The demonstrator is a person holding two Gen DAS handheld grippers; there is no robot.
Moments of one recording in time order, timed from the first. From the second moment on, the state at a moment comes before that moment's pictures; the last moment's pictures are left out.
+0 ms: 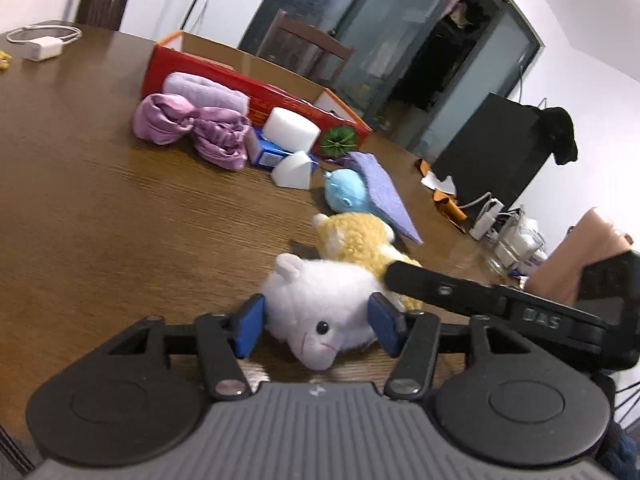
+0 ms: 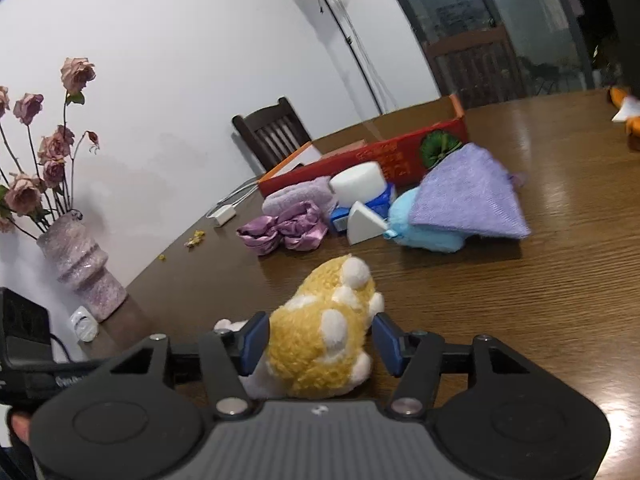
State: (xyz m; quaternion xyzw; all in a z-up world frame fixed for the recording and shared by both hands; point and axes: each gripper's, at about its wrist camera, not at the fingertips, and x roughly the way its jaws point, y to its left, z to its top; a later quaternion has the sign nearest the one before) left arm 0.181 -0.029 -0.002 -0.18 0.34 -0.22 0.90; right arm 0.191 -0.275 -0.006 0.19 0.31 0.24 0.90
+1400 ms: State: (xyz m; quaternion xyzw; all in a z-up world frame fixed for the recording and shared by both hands) left arm 0.450 -0.063 0.065 -0.12 0.27 -0.22 0.93; right arm 0.459 -0.308 0.057 0.07 0.24 0.13 0.96
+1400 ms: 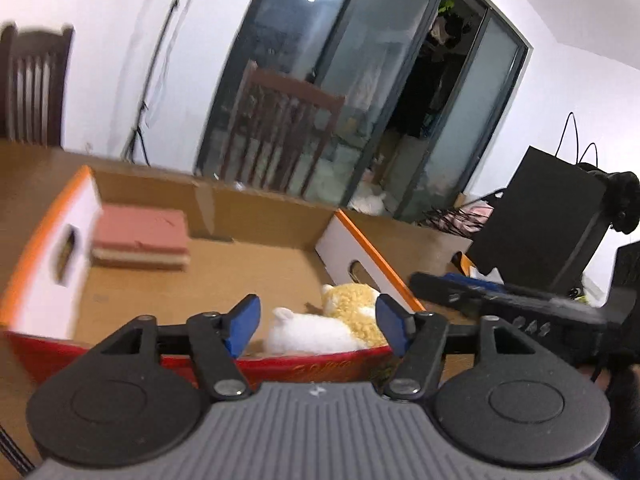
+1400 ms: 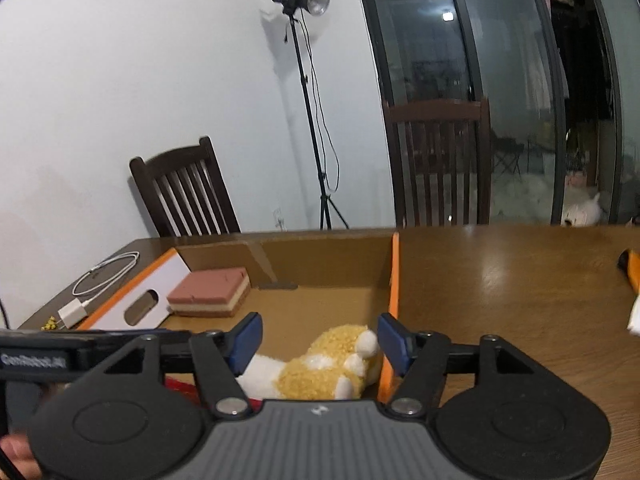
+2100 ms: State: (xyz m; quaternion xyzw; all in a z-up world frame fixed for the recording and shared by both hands) left arm 0.203 -0.013 0.104 0.00 0.11 -0.07 0.99; right arm 0.244 -0.289 0.093 0.01 0.14 0.13 0.98
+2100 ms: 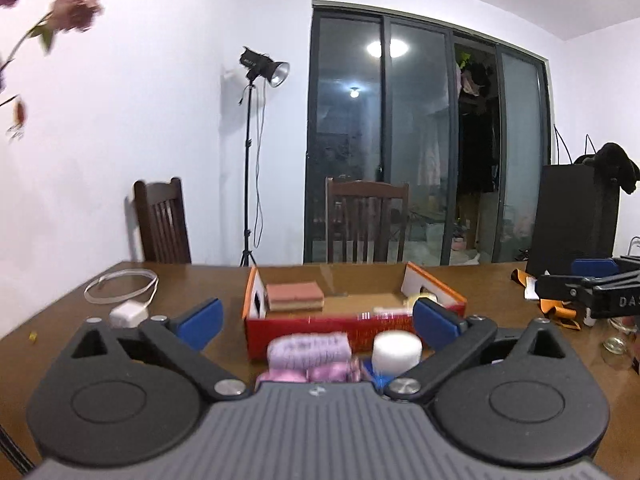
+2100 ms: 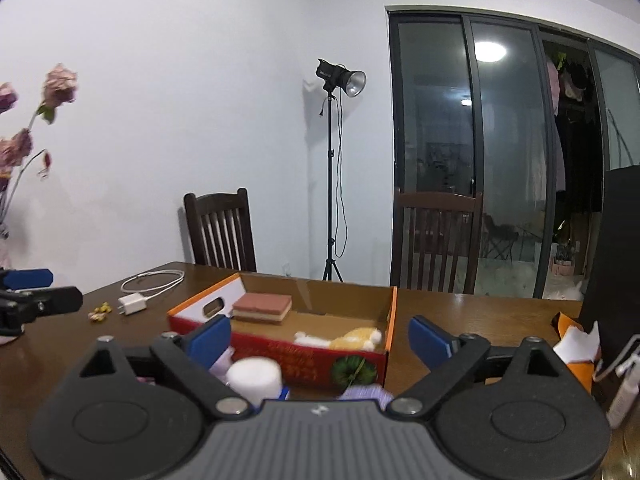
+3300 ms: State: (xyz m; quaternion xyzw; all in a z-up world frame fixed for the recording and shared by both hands) left arm 0.253 0.018 0.021 -0.07 0.22 -0.08 0.97; right arm 0.249 -0.241 0.014 0.04 0.22 0.17 0.96
